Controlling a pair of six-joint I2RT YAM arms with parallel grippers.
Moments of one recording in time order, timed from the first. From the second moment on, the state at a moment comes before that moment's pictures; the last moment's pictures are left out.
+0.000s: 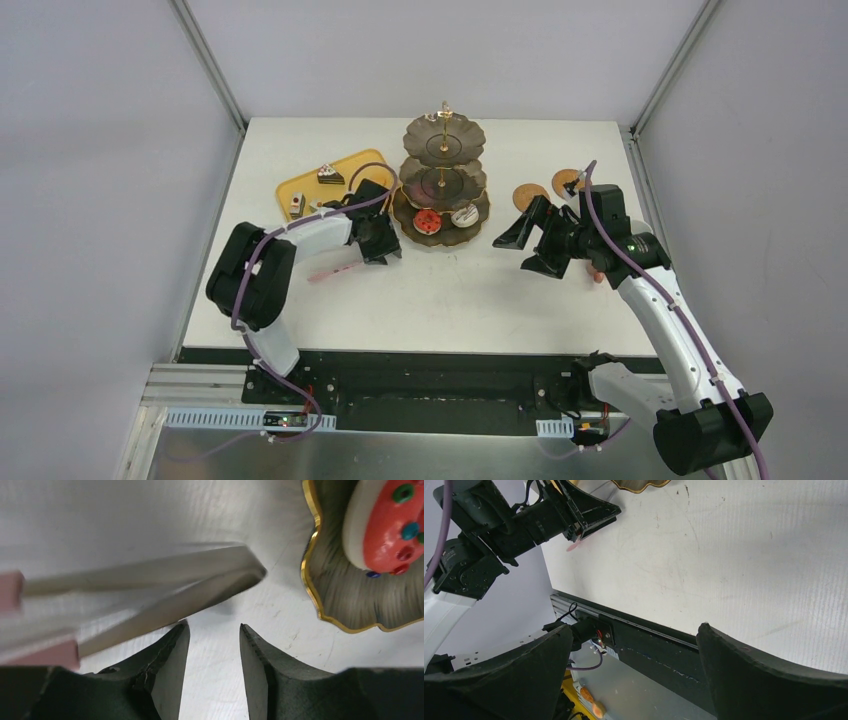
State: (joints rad) left arm -0.47 1.71 1.02 -0.42 0.02 -0.80; right arm 0.29 1.00 1.00 -0.81 -0.45 0.78
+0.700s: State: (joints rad) left arm -0.52 1.59 1.07 -0.65 -0.10 -1.12; right arm 0.29 1.00 1.00 -0.81 -0.45 0.78
